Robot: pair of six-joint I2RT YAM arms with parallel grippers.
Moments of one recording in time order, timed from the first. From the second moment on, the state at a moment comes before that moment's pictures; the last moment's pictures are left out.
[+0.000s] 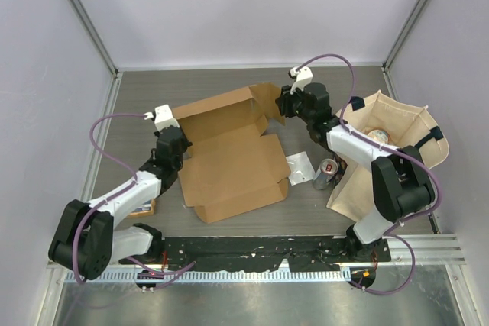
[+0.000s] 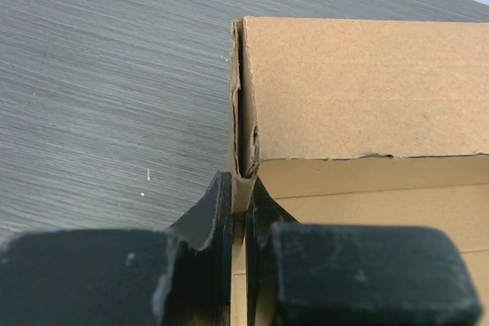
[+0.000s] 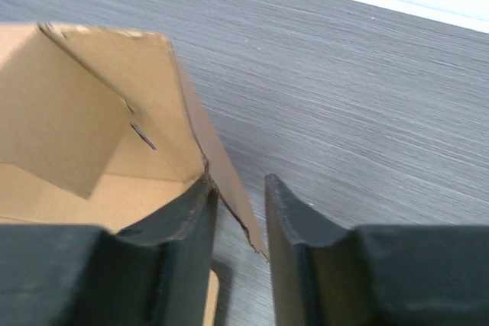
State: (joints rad) left arm -0.40 1.19 0.52 0.34 -0.52 -0.38; right arm 0.40 1.59 1.00 0.31 -0.06 0.08
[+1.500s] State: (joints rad) left arm -0.45 0.79 0.33 0.23 -0.20 -0.61; right arm 0.69 1.53 0.92 0.20 0.33 0.43
